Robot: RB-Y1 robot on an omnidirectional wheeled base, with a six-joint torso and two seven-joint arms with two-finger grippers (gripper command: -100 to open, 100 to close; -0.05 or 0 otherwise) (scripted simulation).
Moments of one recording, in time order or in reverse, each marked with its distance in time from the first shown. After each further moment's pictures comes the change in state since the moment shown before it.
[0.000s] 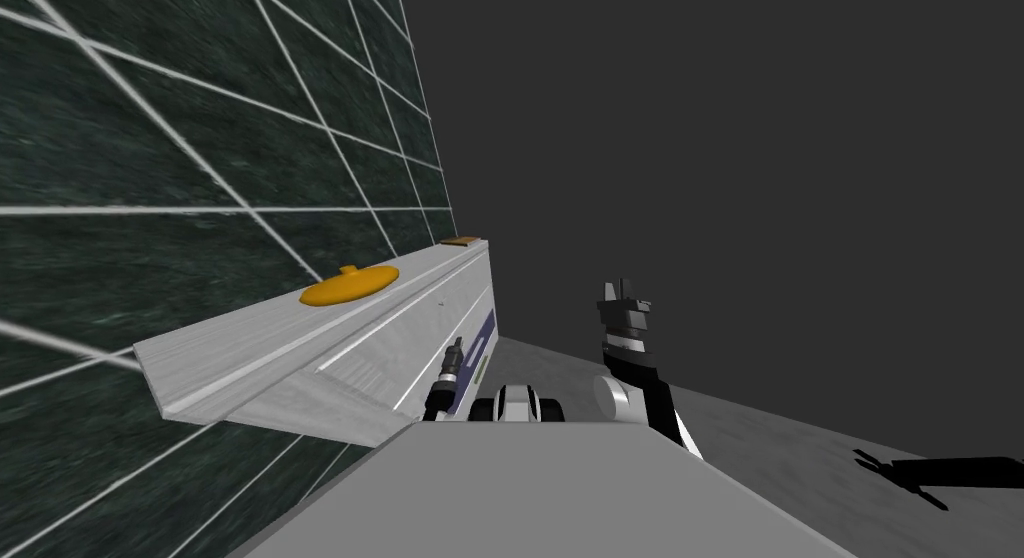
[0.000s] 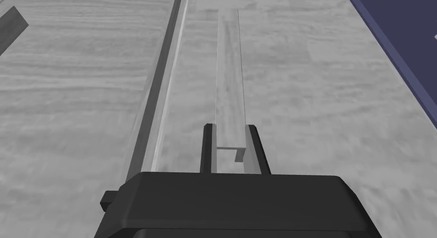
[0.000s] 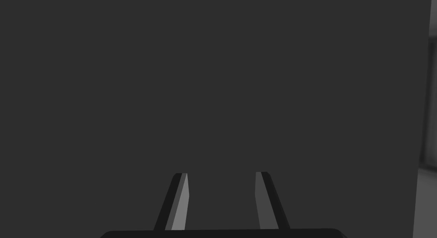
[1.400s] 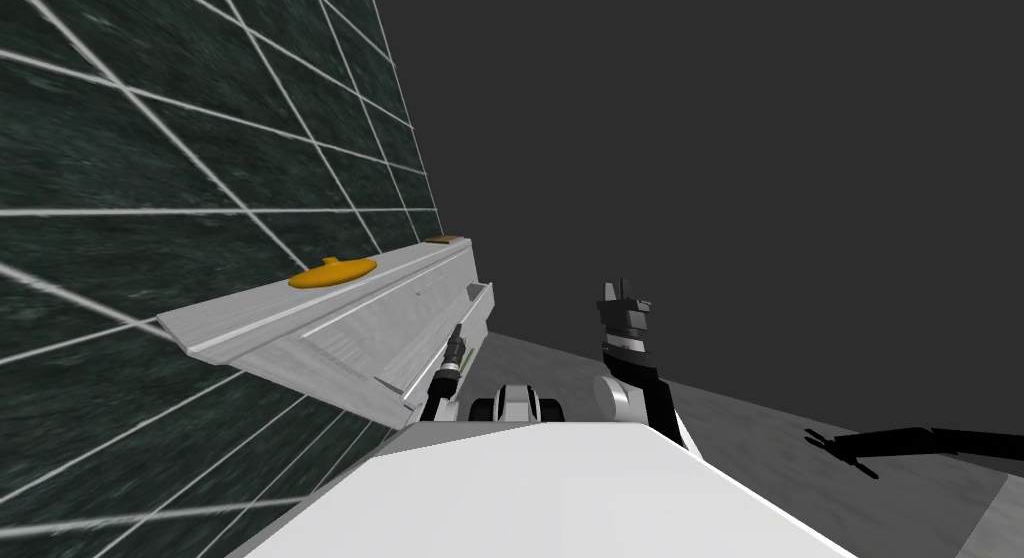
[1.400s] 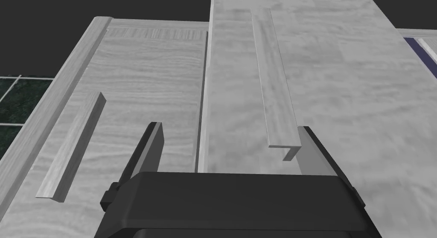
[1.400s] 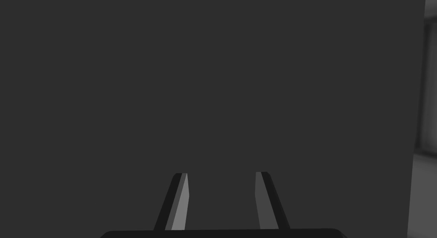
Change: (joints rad) left arm 0.029 -0.021 -0.022 -0.198 -0.020 0.176 0.010; right arm 0.000 0.000 0.000 0.000 0.000 0.000 0.000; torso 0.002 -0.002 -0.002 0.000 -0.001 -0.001
